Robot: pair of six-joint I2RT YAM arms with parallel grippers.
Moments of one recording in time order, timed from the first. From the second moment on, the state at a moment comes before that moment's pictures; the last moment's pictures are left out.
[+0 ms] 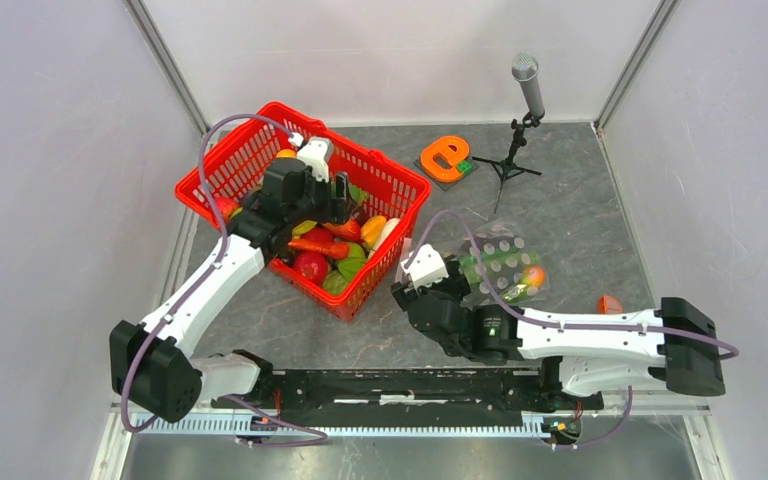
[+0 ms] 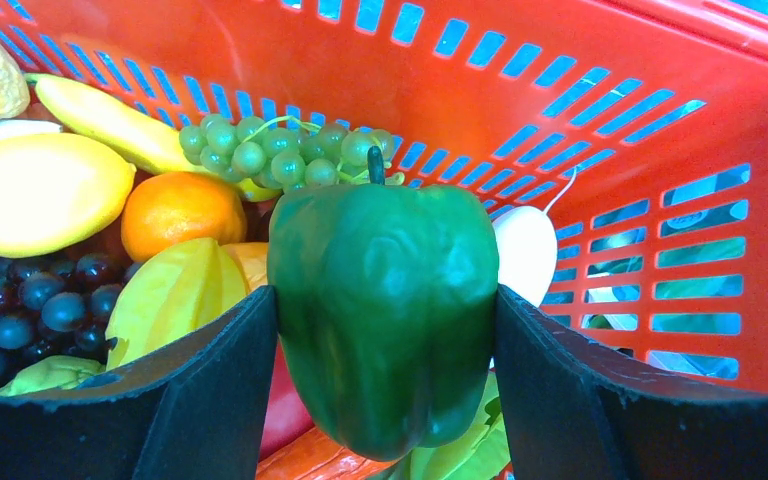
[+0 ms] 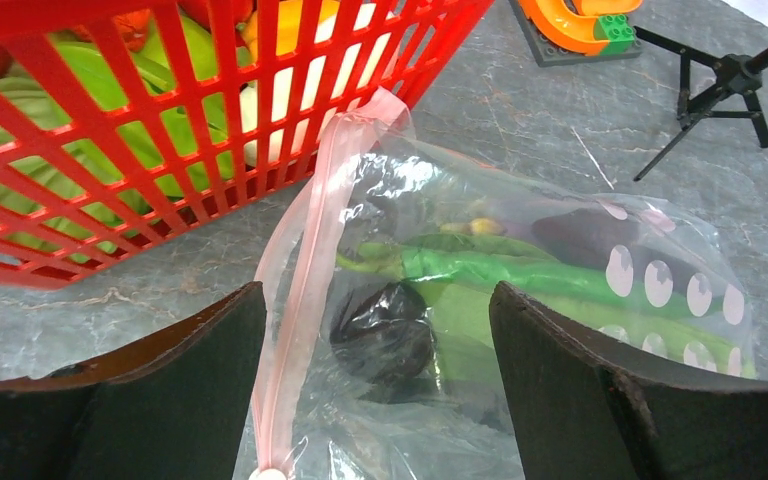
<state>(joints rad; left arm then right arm) -0.43 1.24 1.05 -0.31 0.06 -0.17 1.37 1.18 0.75 -0.17 0.95 0.29</state>
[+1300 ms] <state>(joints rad) -0.42 1.21 1.01 -0.31 0.00 -0.17 1.25 1.04 0.64 -0.10 1.00 0.42</state>
